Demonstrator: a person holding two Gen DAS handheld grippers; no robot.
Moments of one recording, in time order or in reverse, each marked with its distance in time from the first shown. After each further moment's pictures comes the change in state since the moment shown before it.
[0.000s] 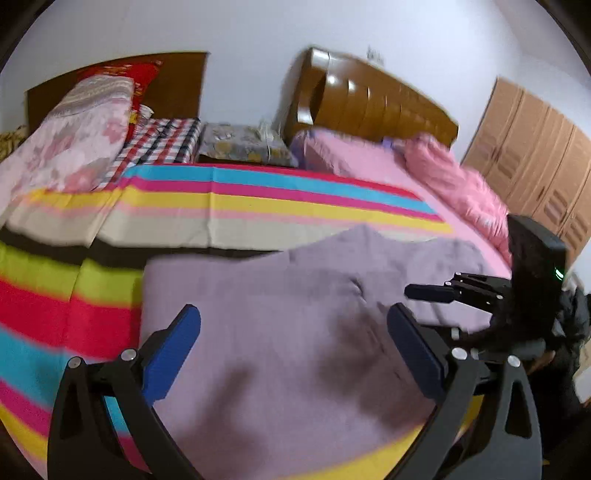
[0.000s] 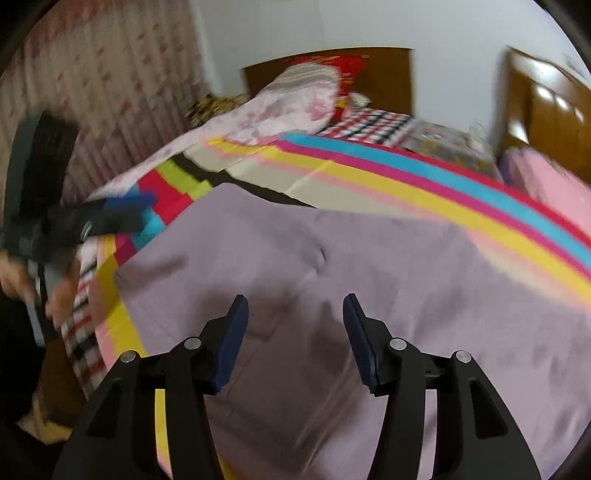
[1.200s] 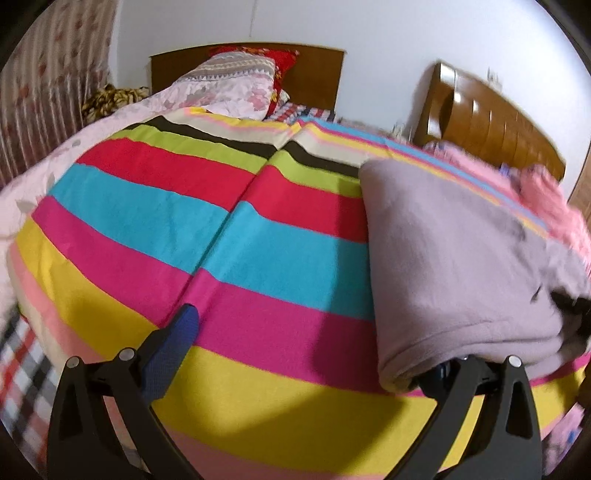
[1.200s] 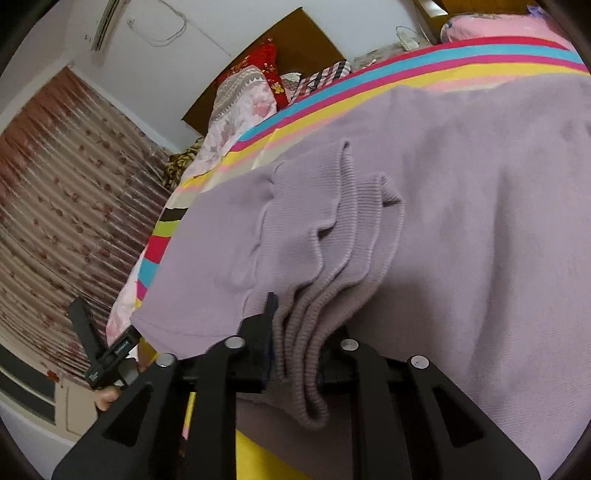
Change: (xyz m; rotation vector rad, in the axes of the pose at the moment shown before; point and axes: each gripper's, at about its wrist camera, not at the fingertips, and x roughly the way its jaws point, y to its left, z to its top) left arm -0.042 0.088 -0.141 -0.240 -0.067 0.438; right arm 0.006 -0.034 -0.082 0.619 -0.047 0.142
